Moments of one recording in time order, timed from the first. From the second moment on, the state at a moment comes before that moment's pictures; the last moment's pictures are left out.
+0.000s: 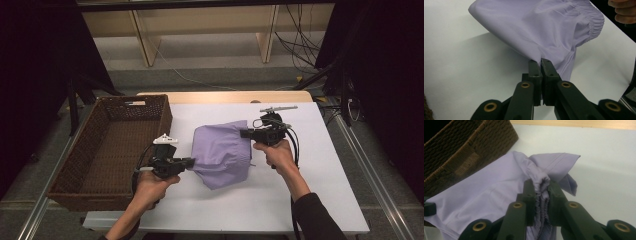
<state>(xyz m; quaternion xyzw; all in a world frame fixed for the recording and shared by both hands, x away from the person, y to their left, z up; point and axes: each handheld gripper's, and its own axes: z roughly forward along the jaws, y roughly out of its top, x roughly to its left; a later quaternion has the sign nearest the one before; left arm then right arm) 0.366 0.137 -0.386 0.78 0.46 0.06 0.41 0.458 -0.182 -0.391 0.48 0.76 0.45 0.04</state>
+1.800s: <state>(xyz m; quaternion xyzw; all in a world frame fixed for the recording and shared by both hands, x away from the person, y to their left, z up) 0.366 0.231 -0.315 0.74 0.47 0.08 0.48 0.477 -0.094 -0.317 0.42 0.77 0.48 0.04</state>
